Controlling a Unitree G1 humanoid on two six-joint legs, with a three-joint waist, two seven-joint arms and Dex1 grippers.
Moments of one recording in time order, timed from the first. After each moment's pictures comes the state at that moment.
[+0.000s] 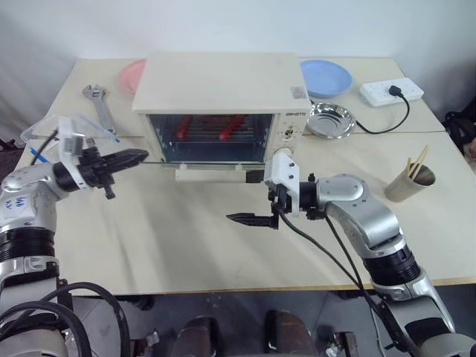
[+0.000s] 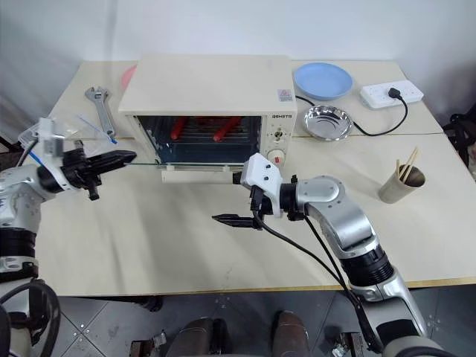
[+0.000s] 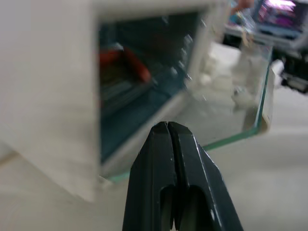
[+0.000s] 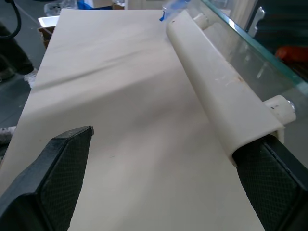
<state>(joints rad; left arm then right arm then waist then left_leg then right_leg) -0.71 0.79 0.20 0.61 -0.47 0.23 -1.33 -0.60 -0.46 0.24 -0.24 0.33 0.54 0.98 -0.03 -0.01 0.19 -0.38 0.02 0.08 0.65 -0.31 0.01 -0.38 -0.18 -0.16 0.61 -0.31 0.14</state>
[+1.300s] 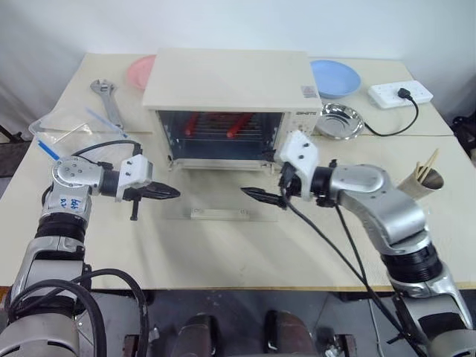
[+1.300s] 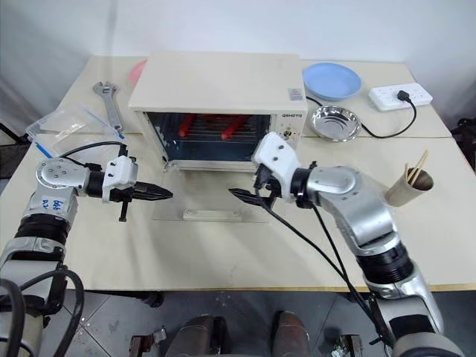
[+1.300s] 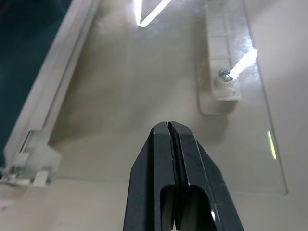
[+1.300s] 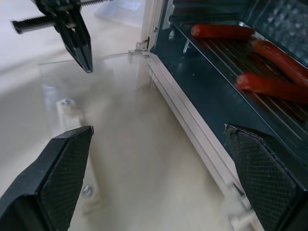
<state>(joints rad) -0.82 0.73 -0.04 0.86 -0.12 -0.39 -1.43 -0.69 -0.54 0.26 -0.26 0.26 0.64 0.74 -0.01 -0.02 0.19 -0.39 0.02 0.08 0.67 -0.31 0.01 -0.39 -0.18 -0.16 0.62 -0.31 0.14</state>
